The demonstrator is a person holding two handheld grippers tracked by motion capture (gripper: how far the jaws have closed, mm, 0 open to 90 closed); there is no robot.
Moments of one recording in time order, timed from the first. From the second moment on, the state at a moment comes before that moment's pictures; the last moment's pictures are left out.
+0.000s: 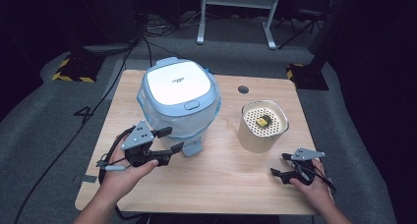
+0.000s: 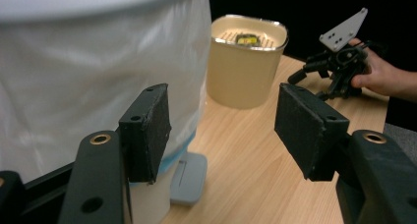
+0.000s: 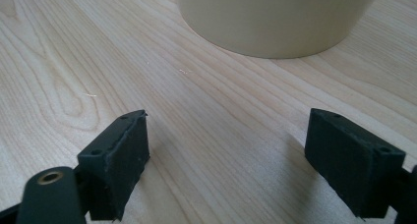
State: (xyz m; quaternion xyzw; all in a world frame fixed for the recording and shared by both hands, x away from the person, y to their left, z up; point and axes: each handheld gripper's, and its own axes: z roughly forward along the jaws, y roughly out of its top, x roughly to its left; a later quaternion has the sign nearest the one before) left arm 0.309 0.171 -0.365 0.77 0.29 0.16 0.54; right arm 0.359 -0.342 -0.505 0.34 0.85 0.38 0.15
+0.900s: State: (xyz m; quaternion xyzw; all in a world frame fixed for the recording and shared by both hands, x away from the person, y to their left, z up) left arm 0.319 0.182 -0.471 0.80 0.34 0.14 0.48; right arm 0.359 -0.342 -0.505 0.34 0.85 0.38 0.15
